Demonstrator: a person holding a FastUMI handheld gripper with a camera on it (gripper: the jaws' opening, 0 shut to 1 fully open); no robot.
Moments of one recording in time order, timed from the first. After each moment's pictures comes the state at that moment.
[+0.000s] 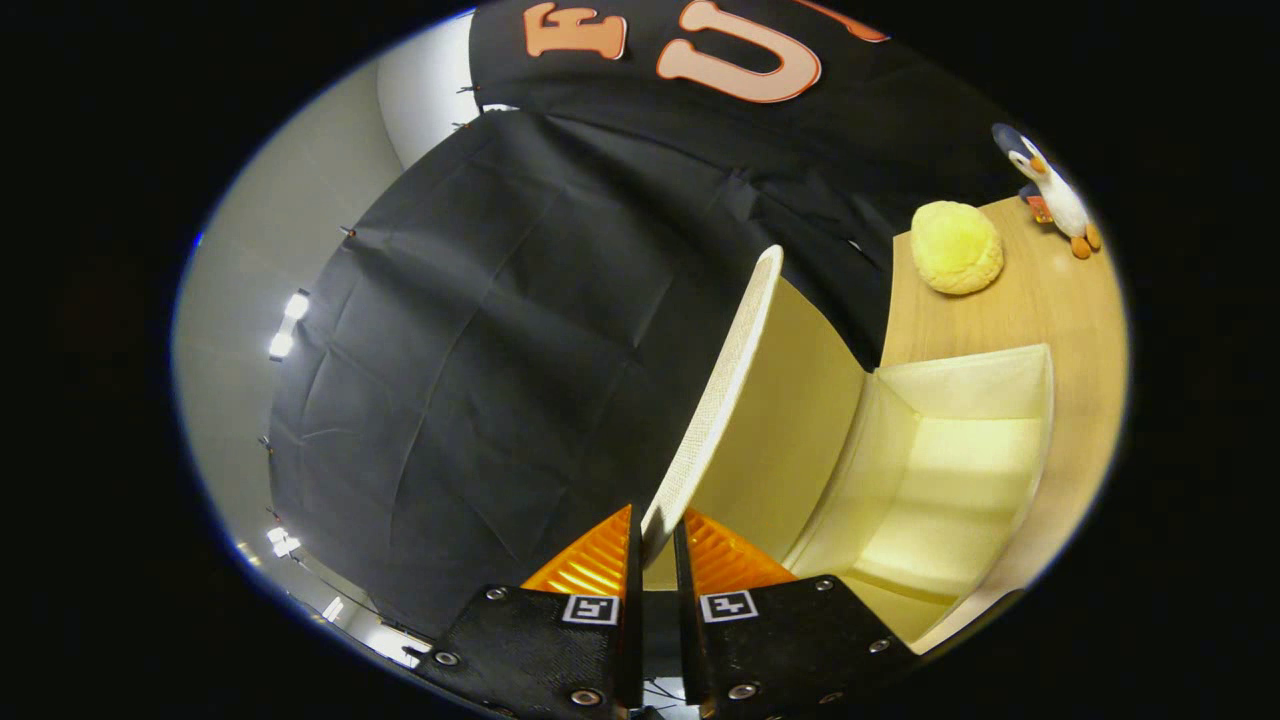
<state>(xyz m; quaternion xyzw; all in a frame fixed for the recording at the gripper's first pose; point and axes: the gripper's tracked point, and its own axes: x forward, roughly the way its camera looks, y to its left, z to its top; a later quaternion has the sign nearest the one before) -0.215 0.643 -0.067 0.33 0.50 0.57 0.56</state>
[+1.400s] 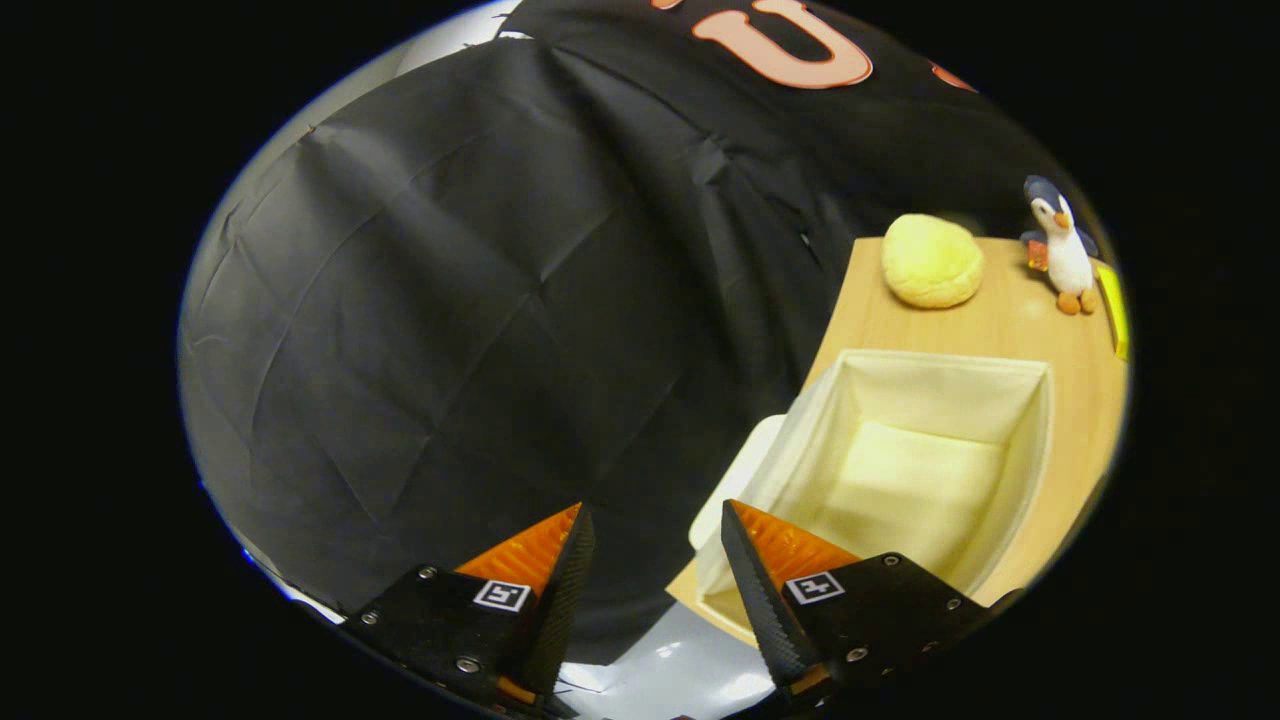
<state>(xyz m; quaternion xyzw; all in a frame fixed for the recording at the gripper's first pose) -0.244 0.650 -0.149 0.15 0.50 0.53 0.67</state>
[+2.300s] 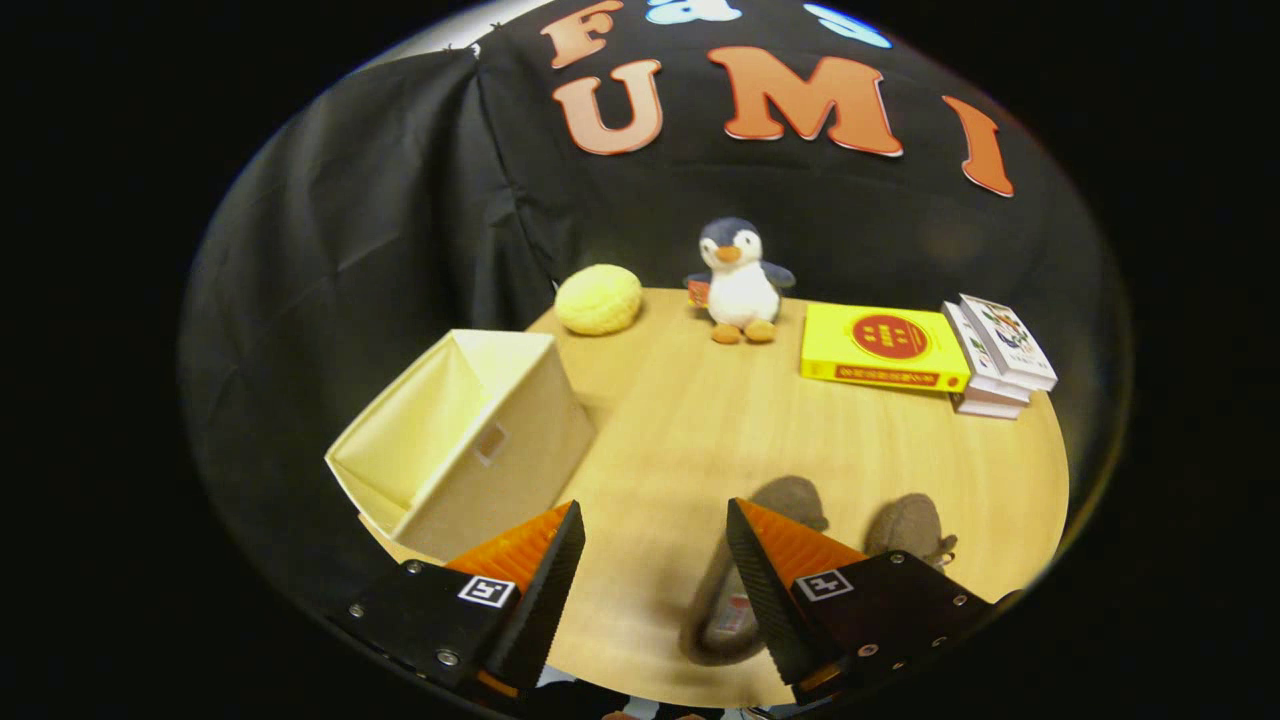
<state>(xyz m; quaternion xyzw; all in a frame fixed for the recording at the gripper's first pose) -0.124 0.337 -0.294 -0.01 0.45 0.32 0.83</state>
